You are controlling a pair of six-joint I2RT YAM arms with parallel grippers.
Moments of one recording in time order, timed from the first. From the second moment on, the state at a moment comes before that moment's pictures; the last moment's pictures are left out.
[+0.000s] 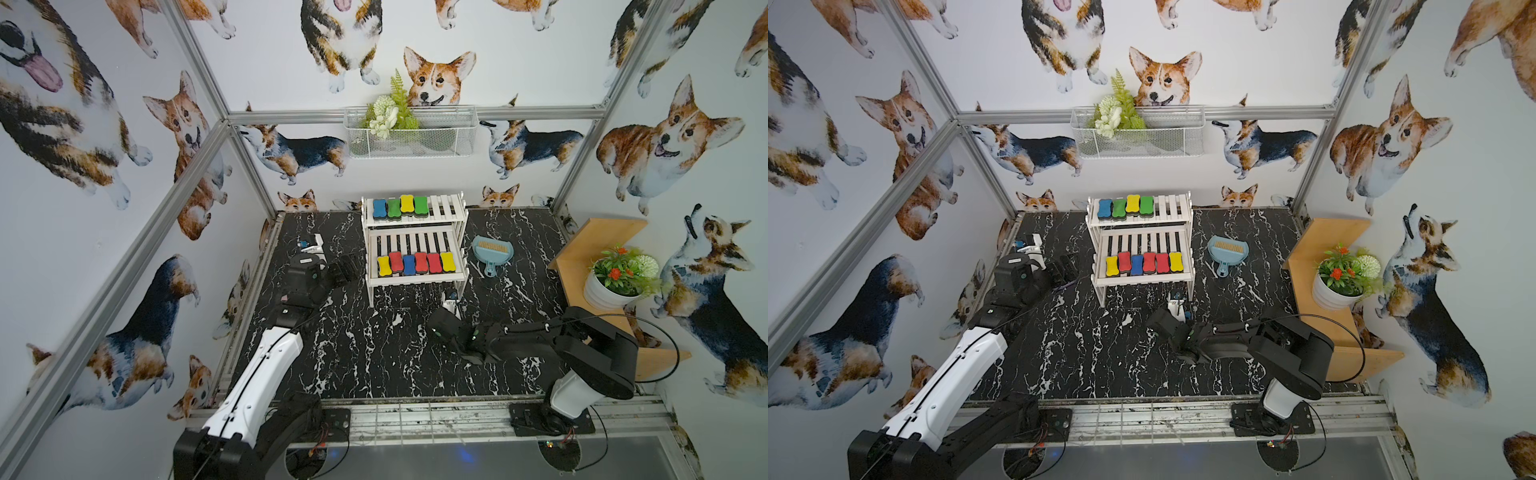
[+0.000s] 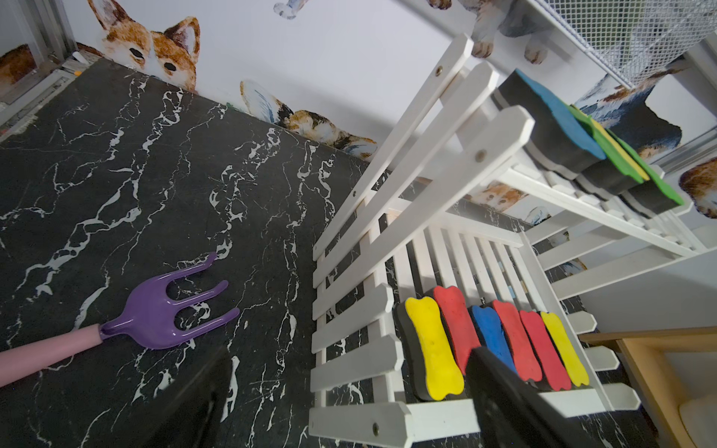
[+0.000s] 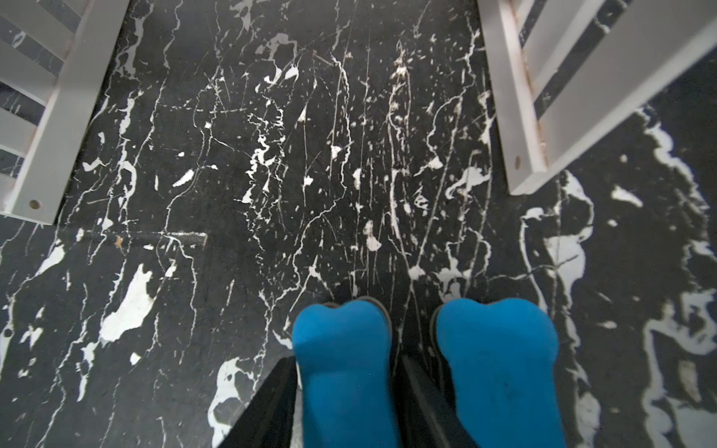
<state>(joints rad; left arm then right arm) -0.15 1.00 0.76 -0.16 0.07 -0.48 0.97 1.62 0.67 0.03 0.49 0.83</state>
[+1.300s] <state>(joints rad) -0.17 1.00 0.76 -0.17 0.06 -0.47 0.60 1.74 1.91 -0.58 0.22 0.36</state>
